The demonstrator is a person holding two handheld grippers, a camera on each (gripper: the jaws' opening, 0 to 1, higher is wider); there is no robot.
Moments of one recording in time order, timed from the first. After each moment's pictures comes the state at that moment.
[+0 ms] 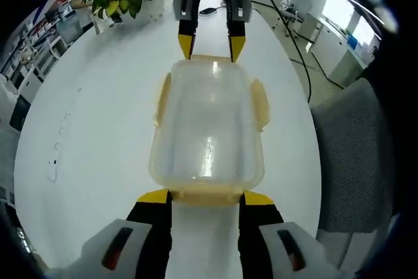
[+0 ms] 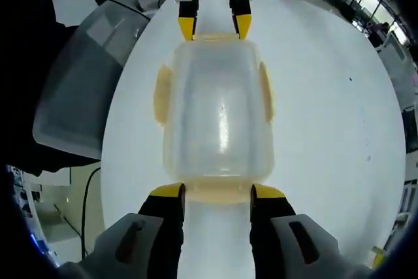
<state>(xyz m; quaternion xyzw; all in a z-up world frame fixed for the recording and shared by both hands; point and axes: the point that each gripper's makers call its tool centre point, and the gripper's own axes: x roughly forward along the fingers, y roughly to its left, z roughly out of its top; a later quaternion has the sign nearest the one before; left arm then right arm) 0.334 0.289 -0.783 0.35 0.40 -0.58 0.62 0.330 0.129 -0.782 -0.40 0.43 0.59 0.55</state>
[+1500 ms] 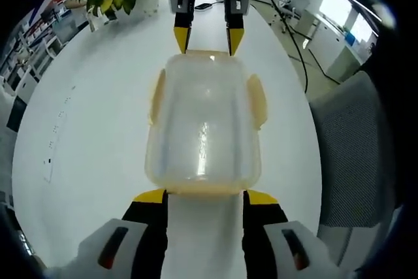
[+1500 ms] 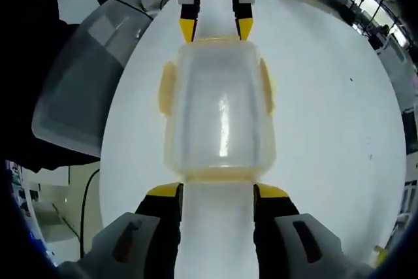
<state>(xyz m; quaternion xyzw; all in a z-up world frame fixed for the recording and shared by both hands) 0.330 0.292 -0.791 0.35 0.40 -0.57 0.62 0.330 0.127 -0.781 -0.39 0.42 0.58 0.58</state>
